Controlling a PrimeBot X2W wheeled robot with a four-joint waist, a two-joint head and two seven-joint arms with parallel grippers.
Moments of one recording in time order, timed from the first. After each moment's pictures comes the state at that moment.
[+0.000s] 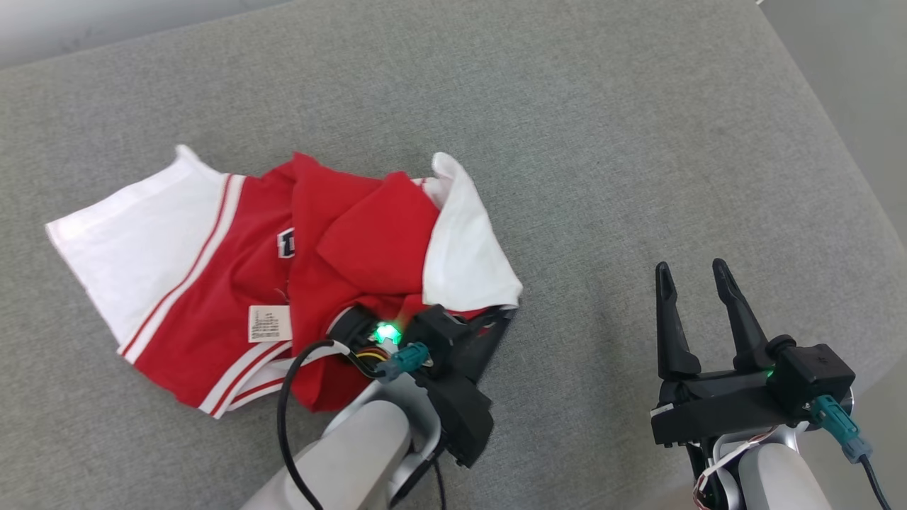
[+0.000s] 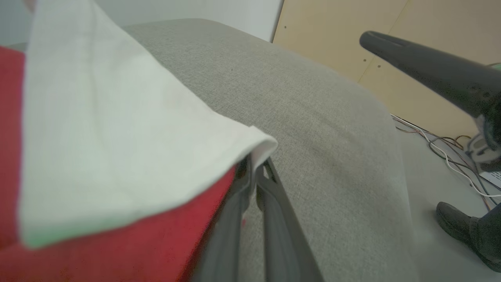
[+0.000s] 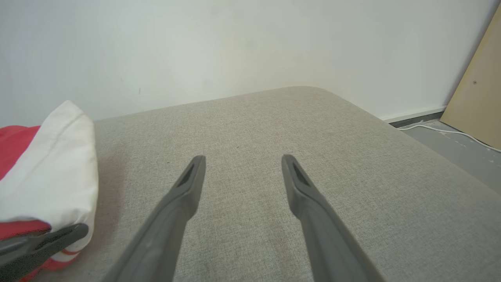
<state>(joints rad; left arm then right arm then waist) -0.75 0.05 -0.84 0.46 -0.39 0.01 -0.13 -0.24 -0.07 0.17 0.08 0.15 0.13 -0.26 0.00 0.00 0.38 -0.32</state>
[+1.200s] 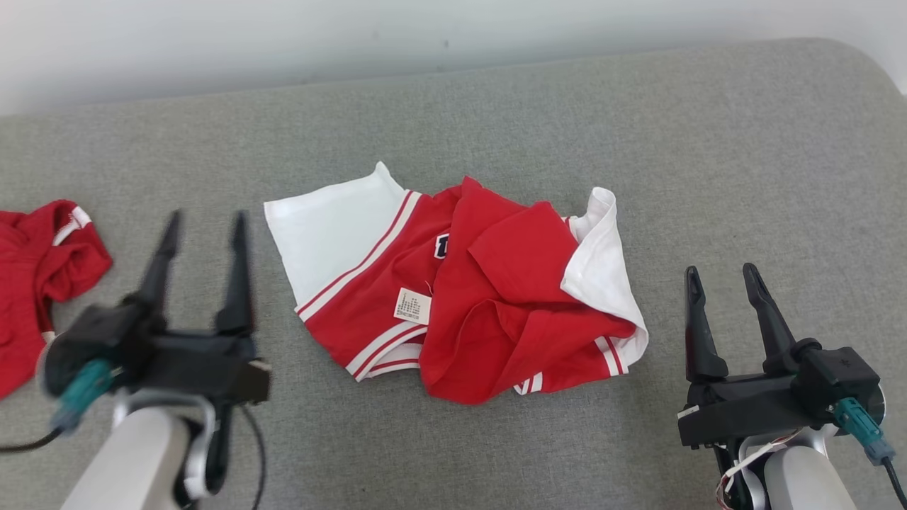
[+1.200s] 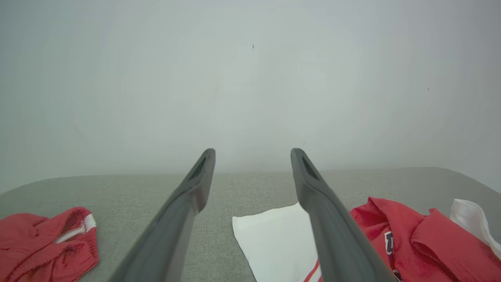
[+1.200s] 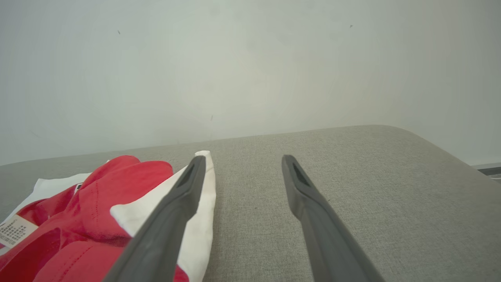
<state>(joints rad) -0.52 0.33 -0.40 0.06 -0.50 0.26 -0.26 -0.23 -0.11 0.13 0.10 0.13 0.13 -0.26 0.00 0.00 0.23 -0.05</state>
